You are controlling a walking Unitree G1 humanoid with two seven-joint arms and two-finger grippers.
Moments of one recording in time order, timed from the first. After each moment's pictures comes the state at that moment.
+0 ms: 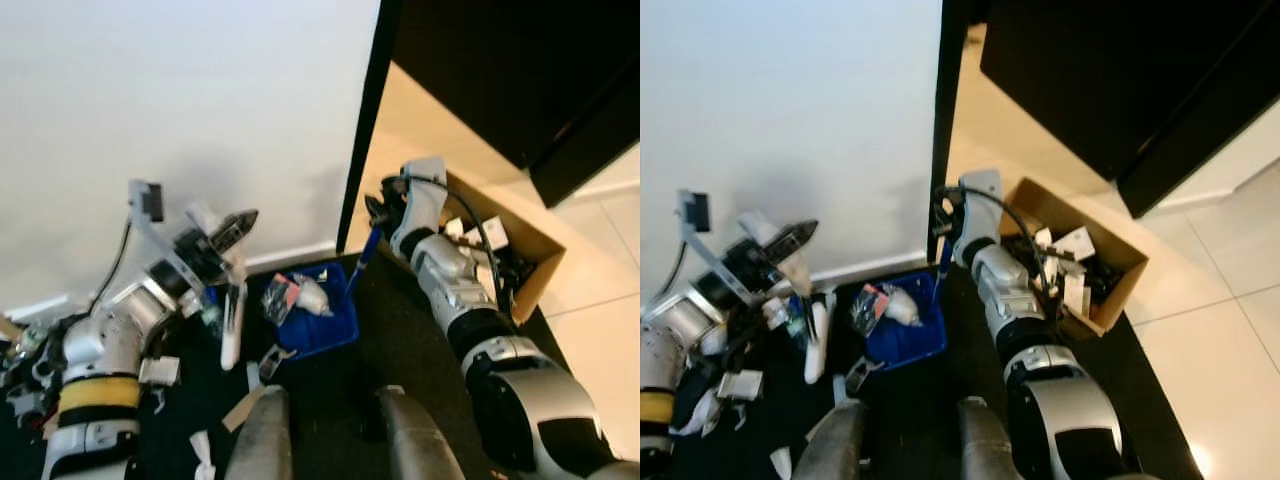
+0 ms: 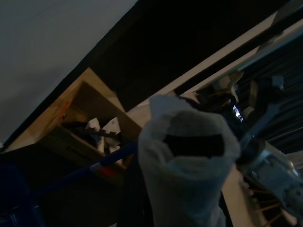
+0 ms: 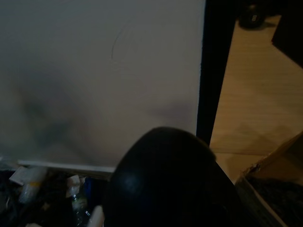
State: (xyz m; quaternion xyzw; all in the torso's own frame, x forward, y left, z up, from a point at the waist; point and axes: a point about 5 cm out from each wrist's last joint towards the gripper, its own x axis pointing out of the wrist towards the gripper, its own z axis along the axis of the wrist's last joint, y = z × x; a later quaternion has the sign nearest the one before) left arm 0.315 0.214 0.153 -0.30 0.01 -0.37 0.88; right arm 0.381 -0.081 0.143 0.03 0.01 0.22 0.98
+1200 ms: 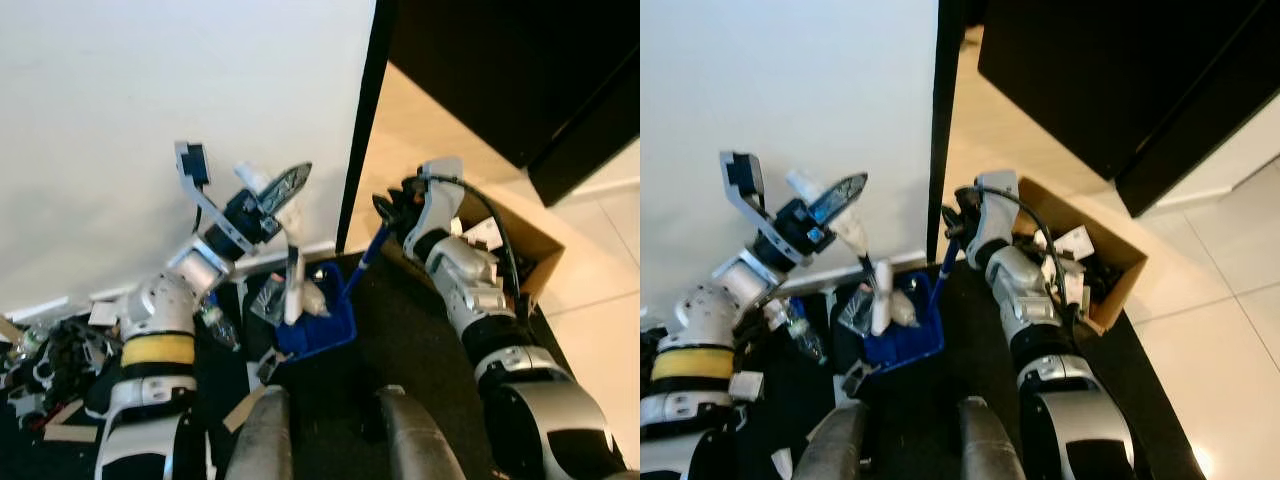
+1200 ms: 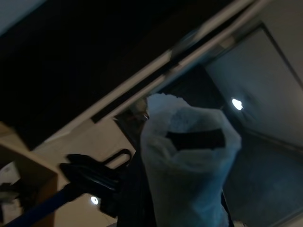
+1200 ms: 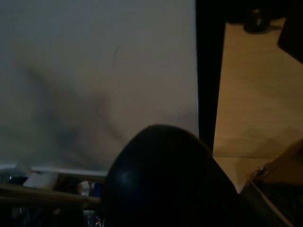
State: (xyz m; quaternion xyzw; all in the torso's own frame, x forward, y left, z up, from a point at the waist) left arm 0.318 0.155 0.215 -0.36 -0.07 -0.53 0.77; right arm 0.379 -0.104 0.147 0.07 -0.01 0.22 0.97
